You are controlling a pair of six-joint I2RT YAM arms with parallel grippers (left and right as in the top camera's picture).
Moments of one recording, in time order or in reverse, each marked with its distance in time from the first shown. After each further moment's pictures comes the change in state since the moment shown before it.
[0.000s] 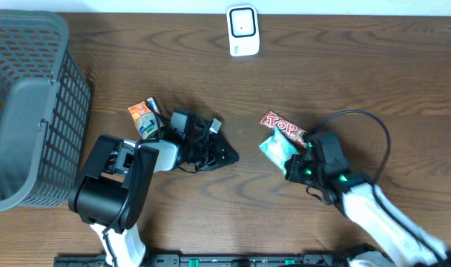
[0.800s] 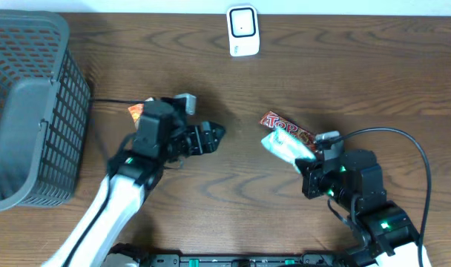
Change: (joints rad) left arm -0.003 -0.723 -0.012 -0.324 -0.528 0.105; right arm 0.000 -0.520 0.066 -0.280 -0.016 -0.304
